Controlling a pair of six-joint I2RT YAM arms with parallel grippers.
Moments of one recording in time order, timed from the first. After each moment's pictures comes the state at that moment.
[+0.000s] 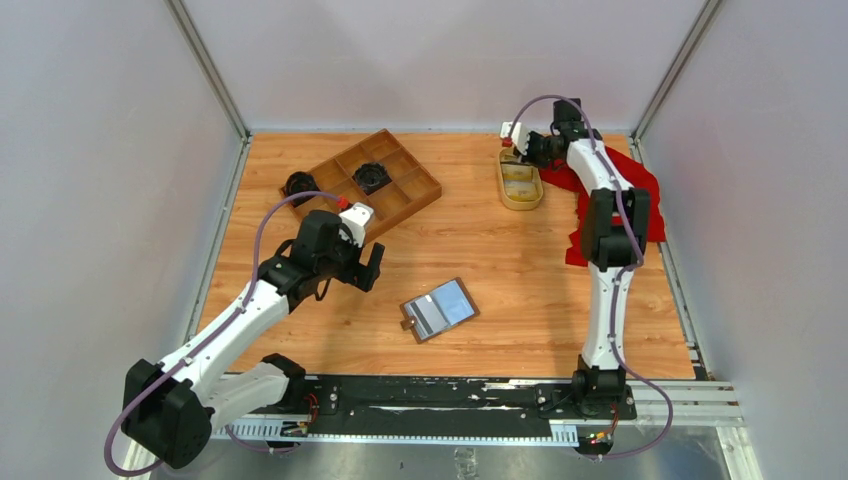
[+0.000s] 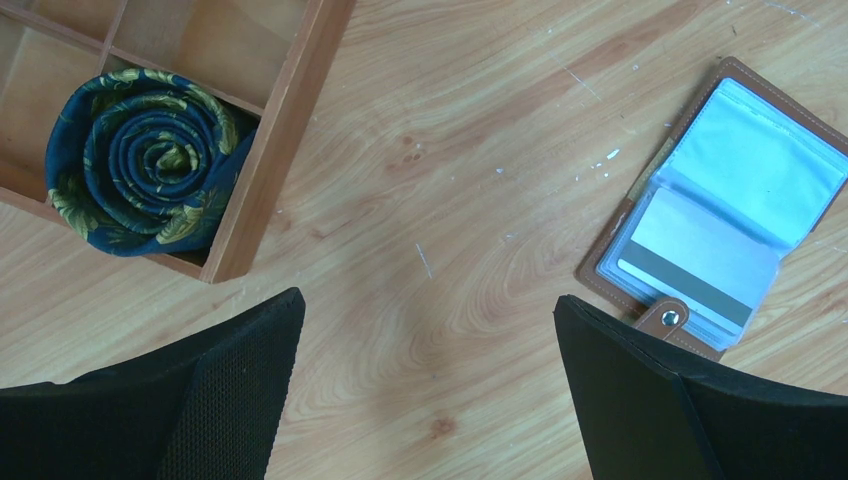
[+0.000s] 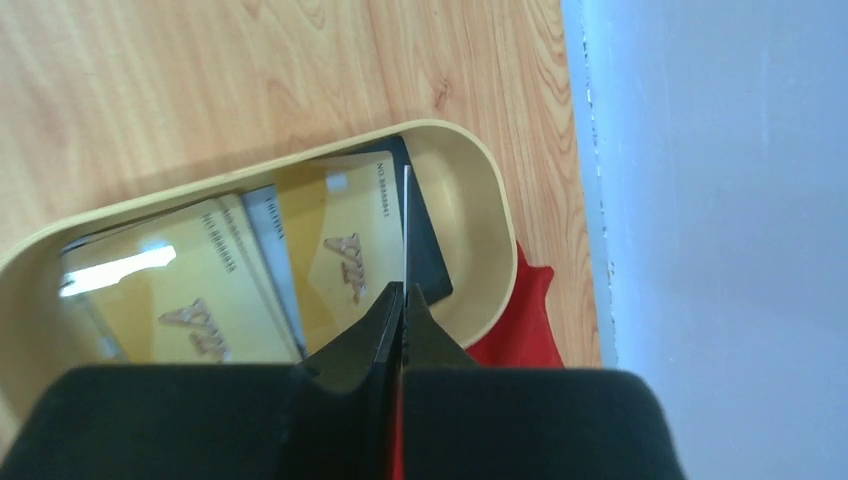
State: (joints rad) left arm -0.46 1.01 0.72 -0.42 0.06 0.02; right arm 0.04 2.34 2.06 -0.59 -0.58 -1.28
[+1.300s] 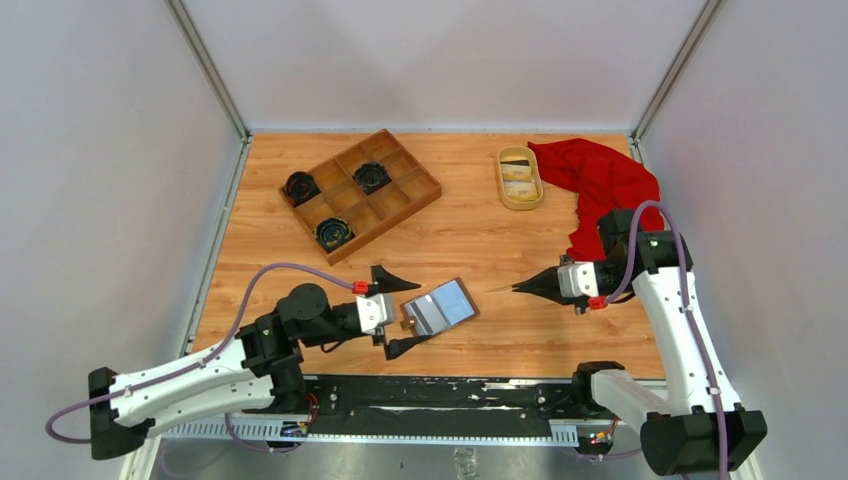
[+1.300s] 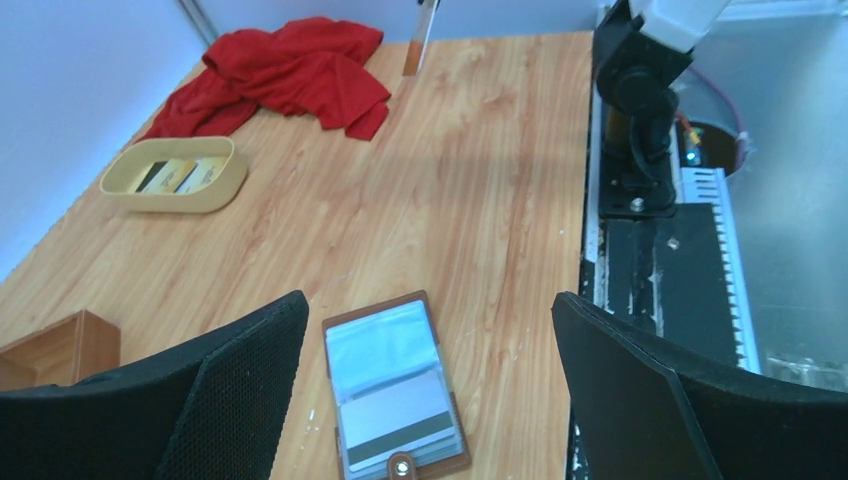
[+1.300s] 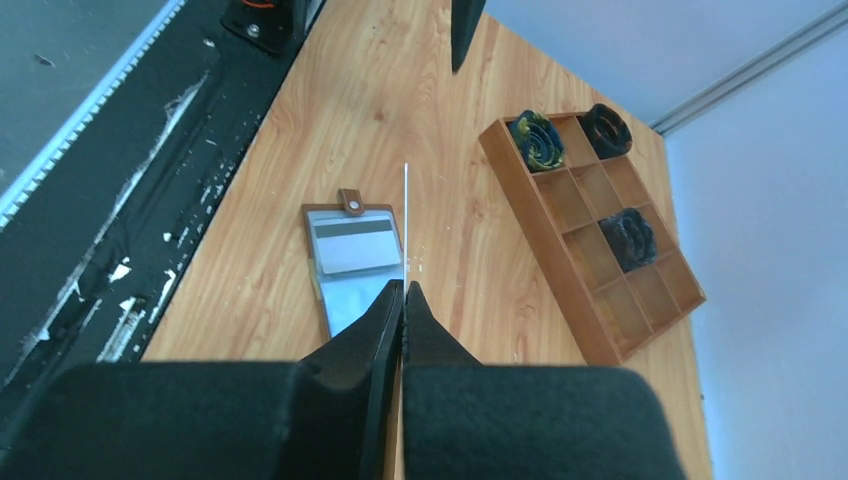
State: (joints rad) left arm -1.10 0.57 0.50 0.03 0.23 0.20; right arm 0.08 1.01 1.11 -1.60 -1.35 -2.08
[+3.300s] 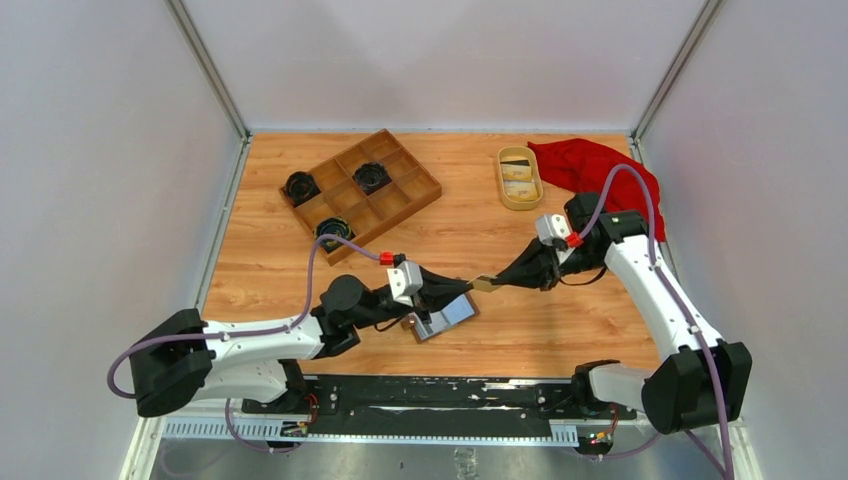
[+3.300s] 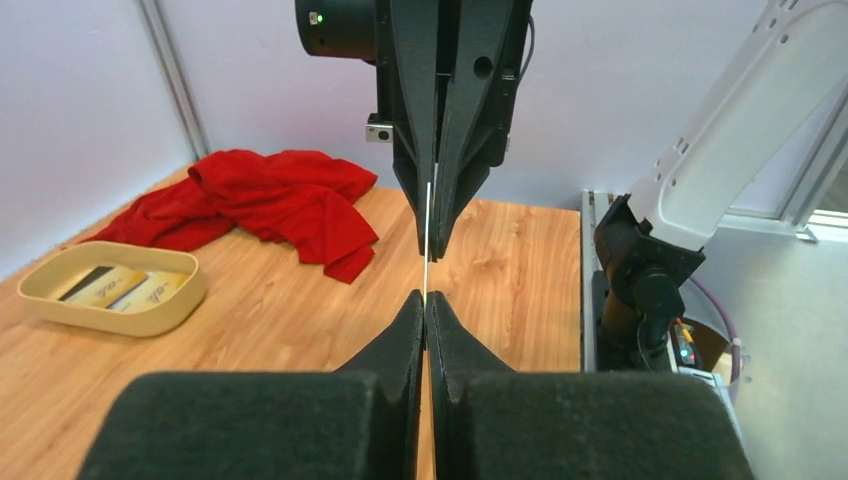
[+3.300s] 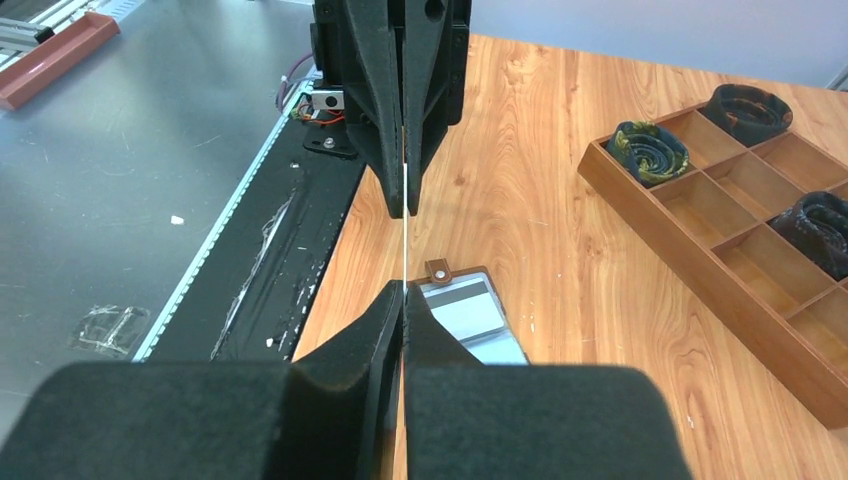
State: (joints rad) left arm -1.08 1.15 0.43 0.99 0.23 -0.02; right arm 0.20 1.20 1.07 -1.33 -1.51 -1.58
